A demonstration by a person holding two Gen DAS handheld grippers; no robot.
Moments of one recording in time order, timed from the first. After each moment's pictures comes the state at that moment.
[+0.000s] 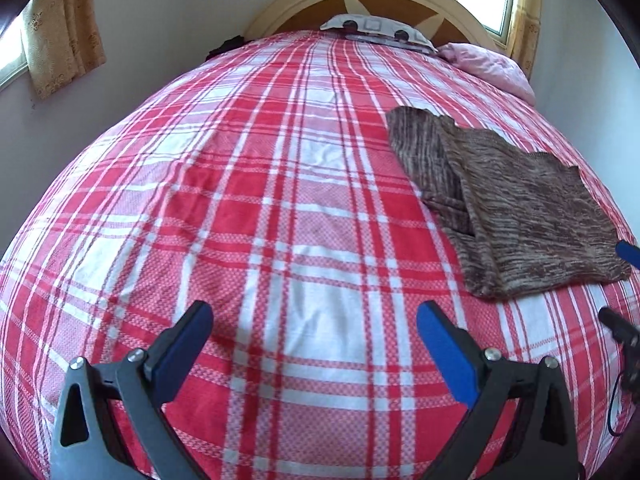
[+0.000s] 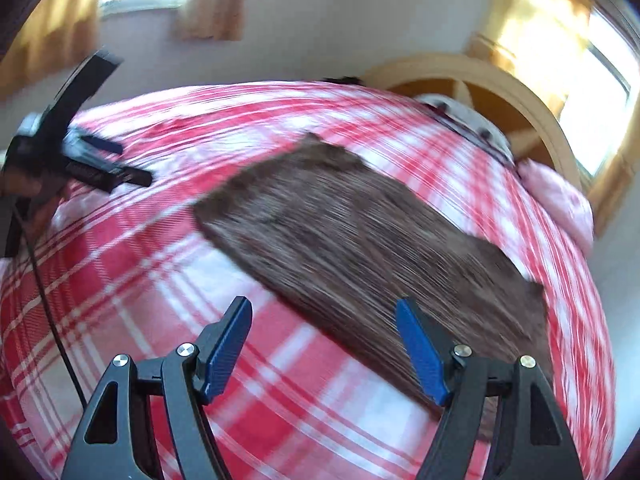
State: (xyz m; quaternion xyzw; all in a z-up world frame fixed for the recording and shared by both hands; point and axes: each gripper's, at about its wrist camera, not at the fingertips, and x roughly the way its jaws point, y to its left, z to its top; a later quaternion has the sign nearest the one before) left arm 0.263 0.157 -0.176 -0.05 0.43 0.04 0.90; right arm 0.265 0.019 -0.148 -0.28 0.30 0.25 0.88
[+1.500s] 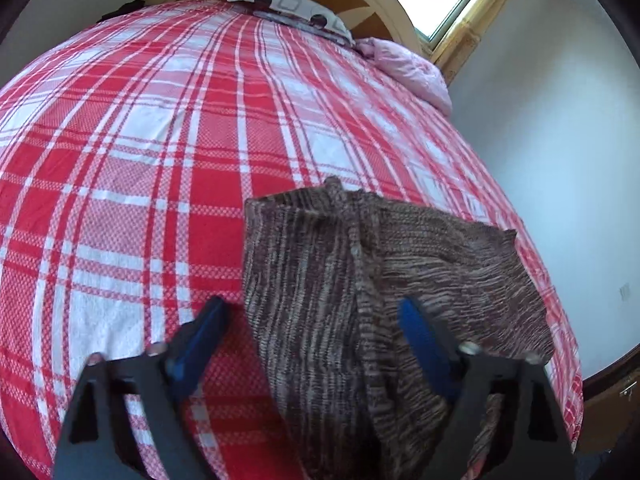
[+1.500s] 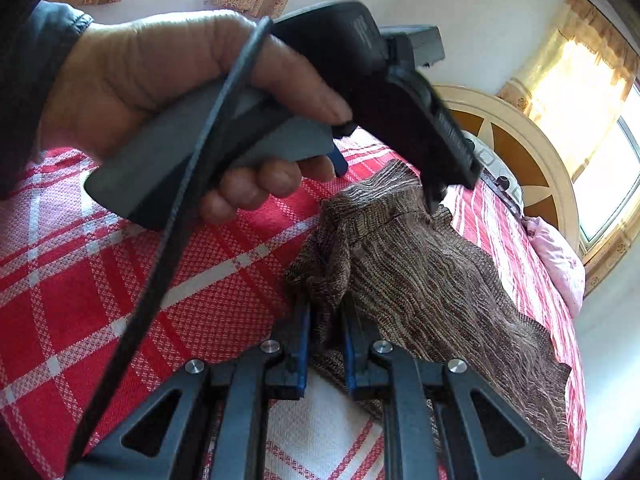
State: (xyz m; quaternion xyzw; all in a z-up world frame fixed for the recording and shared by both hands) left arm 0.446 0.120 -0.179 -0.16 0.45 -0.18 0.86; right arm 0.286 0.130 -0.203 -0.36 0.26 0.23 0.87
